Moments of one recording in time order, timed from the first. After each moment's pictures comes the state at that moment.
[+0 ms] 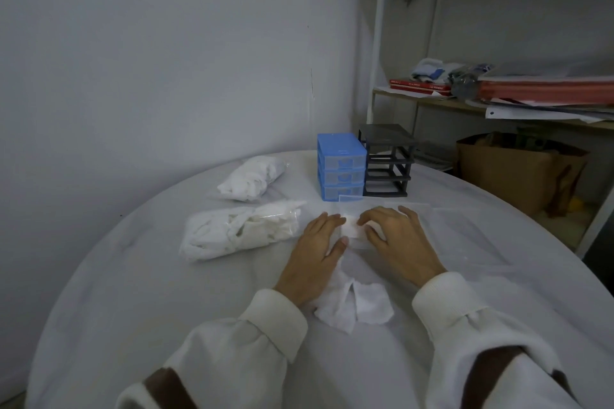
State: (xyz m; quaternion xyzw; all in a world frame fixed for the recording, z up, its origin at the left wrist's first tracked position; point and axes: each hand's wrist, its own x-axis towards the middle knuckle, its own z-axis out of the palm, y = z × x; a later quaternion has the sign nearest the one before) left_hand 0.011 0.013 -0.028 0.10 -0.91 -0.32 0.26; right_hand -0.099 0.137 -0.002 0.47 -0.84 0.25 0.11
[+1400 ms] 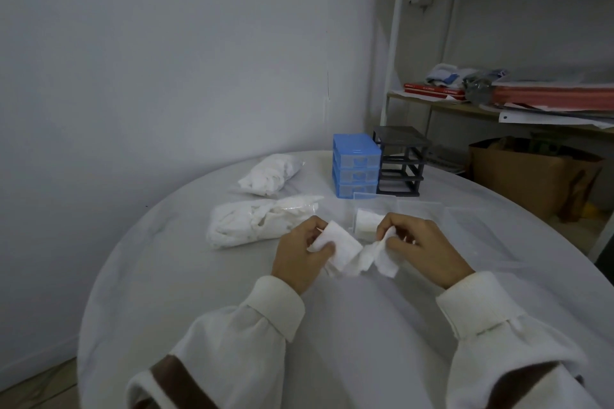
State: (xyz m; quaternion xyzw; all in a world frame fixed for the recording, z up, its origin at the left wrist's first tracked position) left_hand 0.061 0.009 -0.017 0.16 -0.81 -0.46 0.33; right_hand -0.062 0.168 0.017 0.50 -0.74 0.44 -0.04
